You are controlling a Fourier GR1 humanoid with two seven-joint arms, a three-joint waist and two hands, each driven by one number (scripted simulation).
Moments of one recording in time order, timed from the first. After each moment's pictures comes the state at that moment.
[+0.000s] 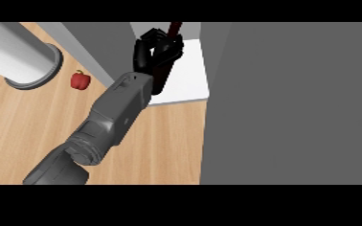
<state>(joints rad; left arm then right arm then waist) -1.16 0.02 -0.45 -0.05 0.81 0.50 -0.67 0.02 -0.14 -0.21 -2.29 -0.50 0.37 0.32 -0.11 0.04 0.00</state>
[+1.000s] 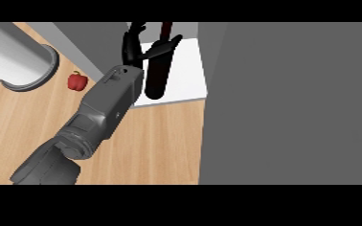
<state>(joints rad) -1.20 0.07 -0.47 -0.01 0.76 0.61 -0.61 0.04 -0.14 -0.21 -2.31 -0.51 0.39 0.31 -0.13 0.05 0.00</state>
